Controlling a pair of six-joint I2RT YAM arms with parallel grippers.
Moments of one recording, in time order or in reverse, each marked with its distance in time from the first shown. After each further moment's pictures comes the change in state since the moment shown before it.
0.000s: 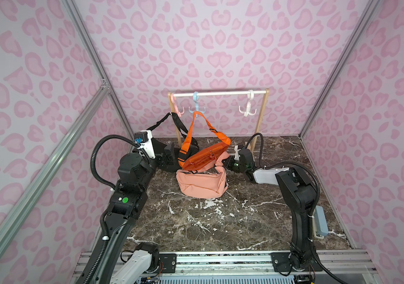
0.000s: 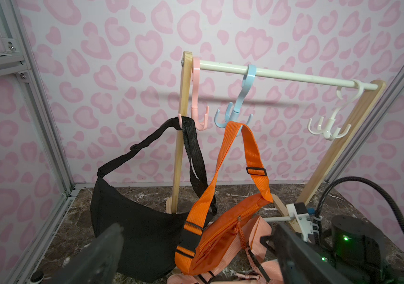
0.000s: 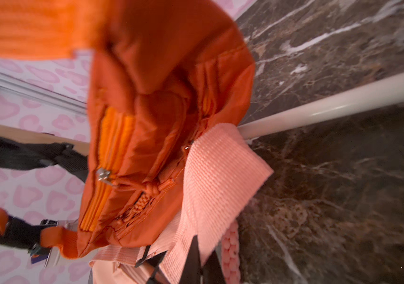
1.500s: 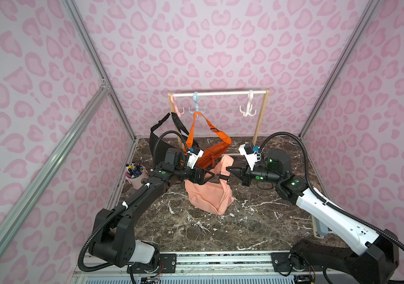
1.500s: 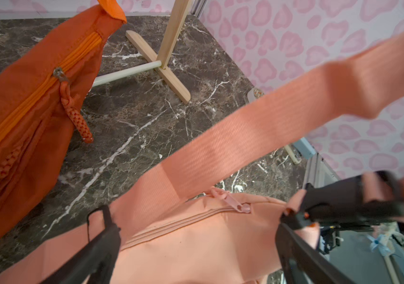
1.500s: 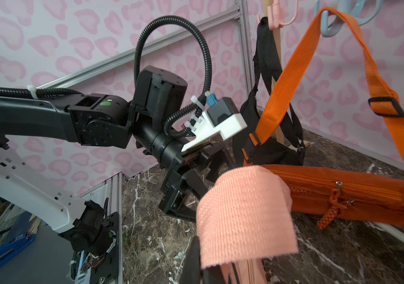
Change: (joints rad) left arm -0.128 0.496 -0.081 -0.013 0.710 0.072; right arm 0.101 -0.841 -0.161 -0.470 -0.352 -0.700
